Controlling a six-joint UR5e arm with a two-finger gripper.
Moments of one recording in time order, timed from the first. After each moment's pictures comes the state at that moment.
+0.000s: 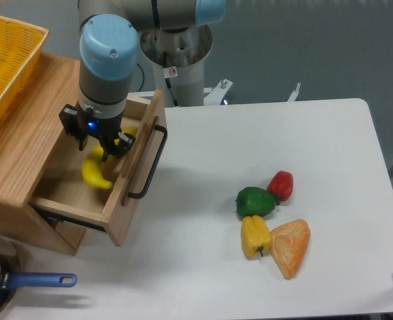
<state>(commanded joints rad) 2.19 -1.75 -1.46 -1.51 1.26 0.52</state>
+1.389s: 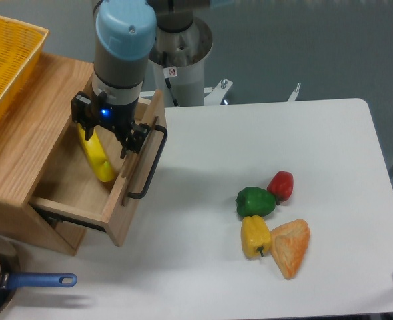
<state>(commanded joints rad) 2.28 -1.69 -1.46 -1.52 1.26 0.66</state>
